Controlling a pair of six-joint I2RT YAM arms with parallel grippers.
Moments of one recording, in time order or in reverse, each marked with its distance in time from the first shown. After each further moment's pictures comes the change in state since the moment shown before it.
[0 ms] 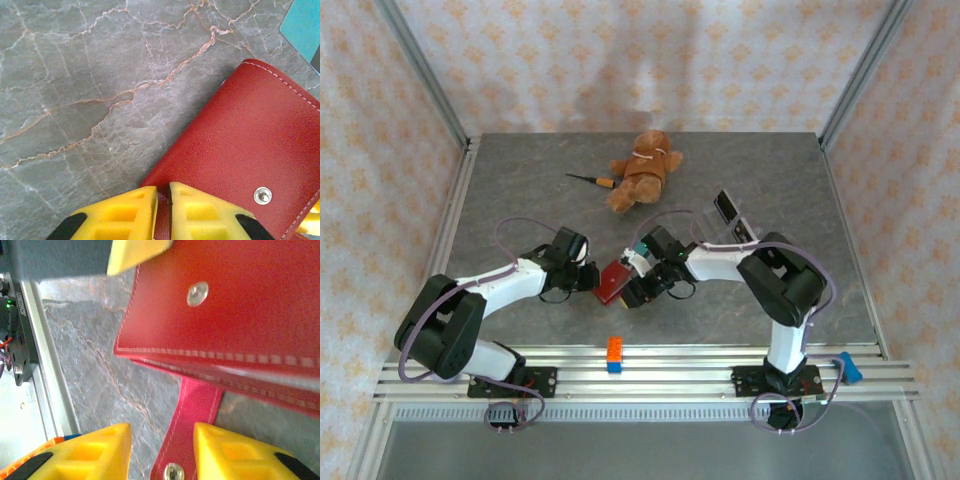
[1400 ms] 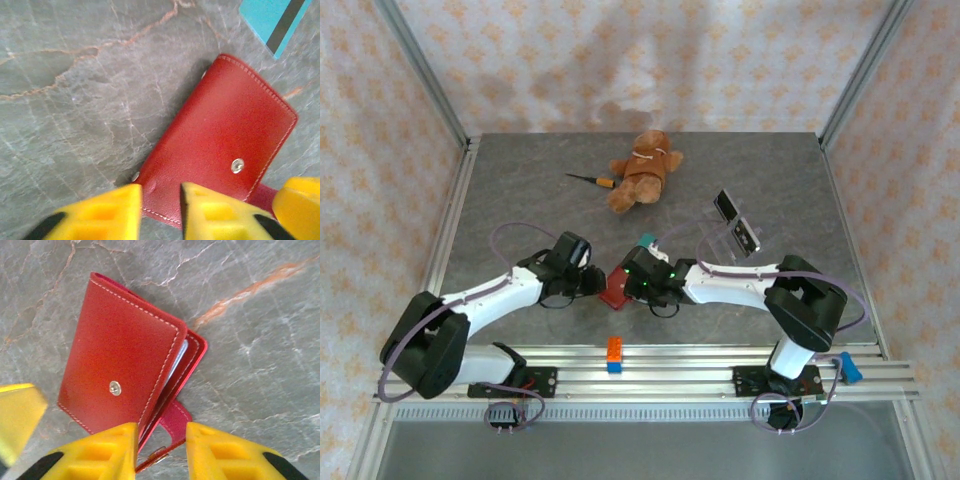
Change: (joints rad) left arm -0.074 -0.125 -0.014 -0.060 0.008 -0.156; right arm 0.238 -0.162 0.020 -0.146 0.757 1.040
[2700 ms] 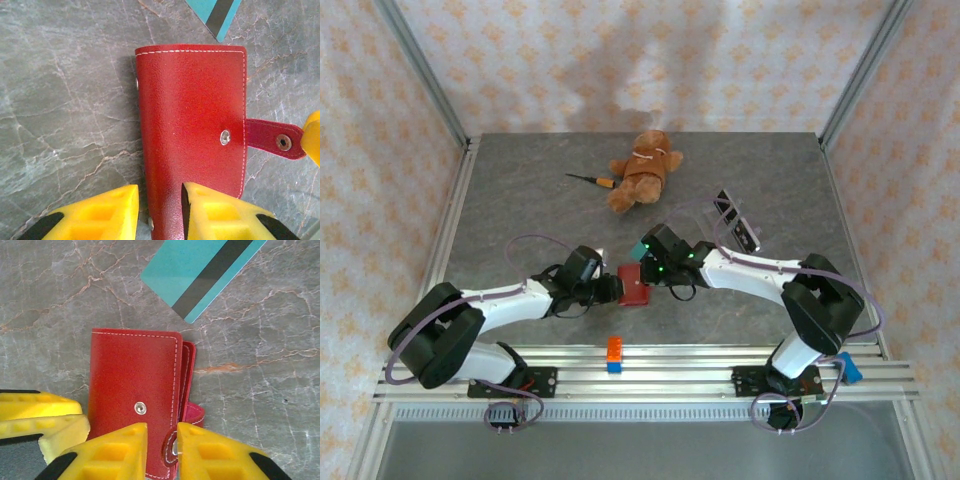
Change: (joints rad) left arm -0.134 0.072 -0.124 0.362 0.023 -0.140; right arm -0.164 -0.069 0.002 -0.054 -0.095 -0.444
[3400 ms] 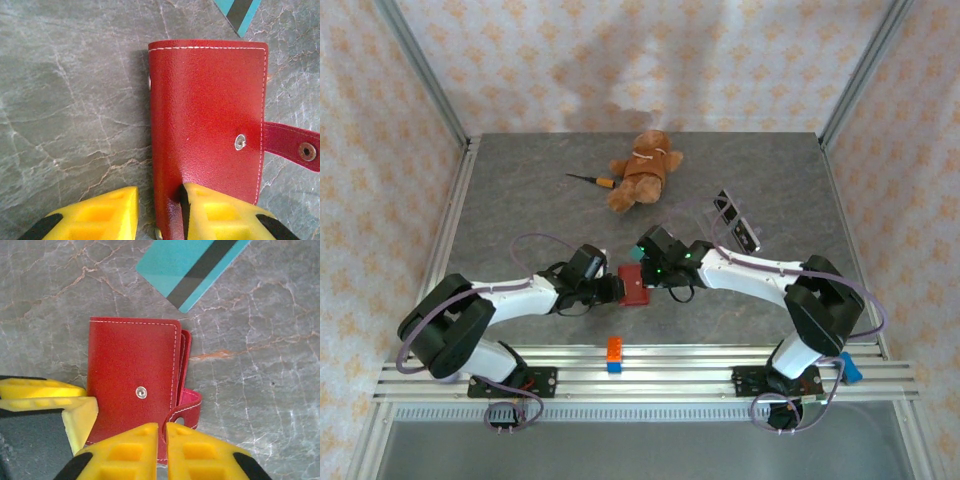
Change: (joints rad) left arm 0.000 0.068 0.034 -0.015 0.000 0.000; right arm 0.035 -0.005 0.044 -0.094 0.056 0.007
